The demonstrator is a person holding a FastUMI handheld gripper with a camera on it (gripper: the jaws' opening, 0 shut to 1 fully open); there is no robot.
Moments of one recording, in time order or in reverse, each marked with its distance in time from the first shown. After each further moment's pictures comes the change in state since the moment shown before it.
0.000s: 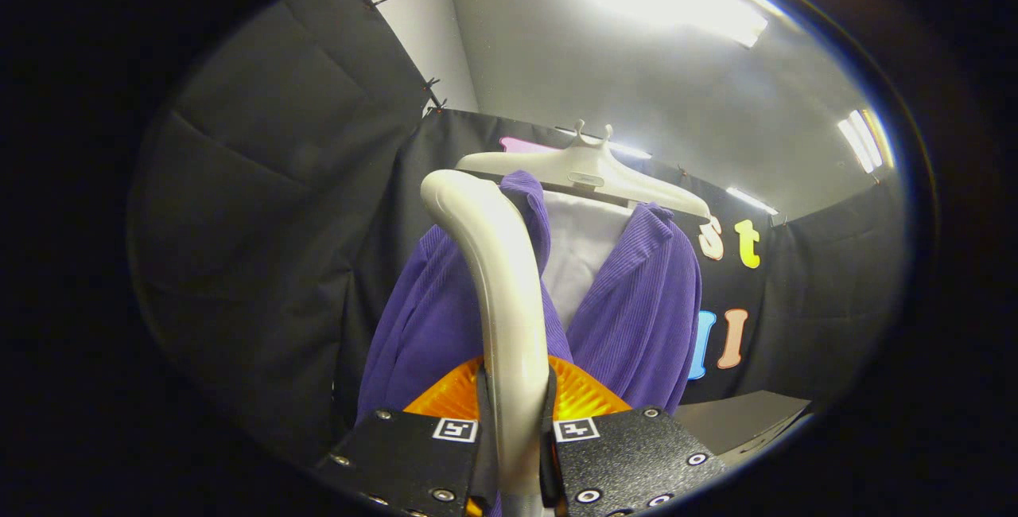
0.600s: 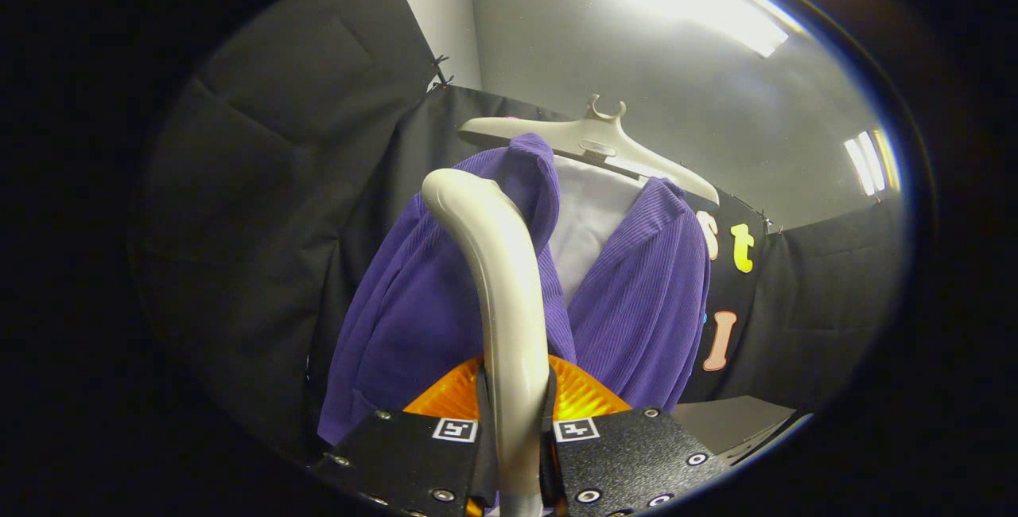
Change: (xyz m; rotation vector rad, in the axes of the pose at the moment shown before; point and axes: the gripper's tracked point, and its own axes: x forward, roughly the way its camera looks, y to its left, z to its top) arm 0.016 0.001 -0.050 -0.107 0.061 -0.019
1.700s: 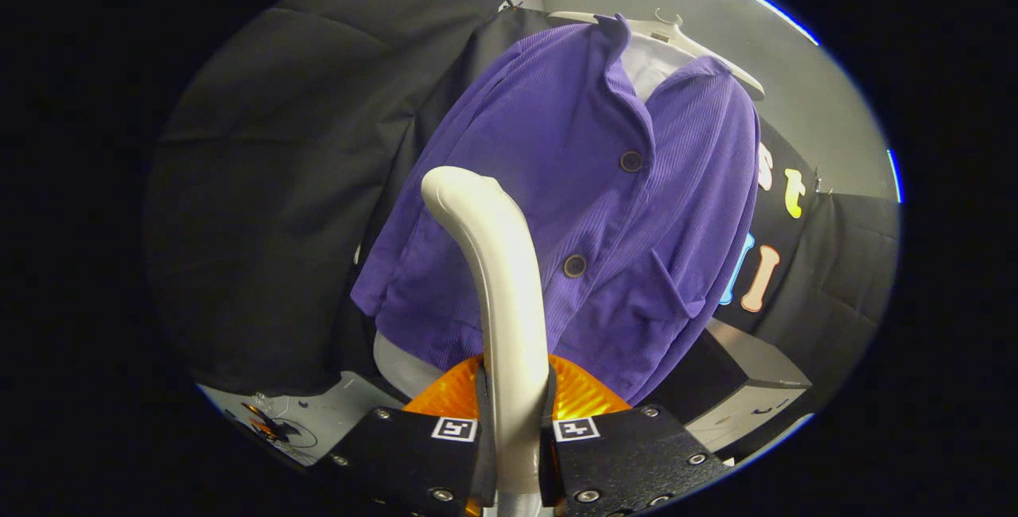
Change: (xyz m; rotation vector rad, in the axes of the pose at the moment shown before) arm -0.106 0.041 -0.195 -0.091 0.332 0.229
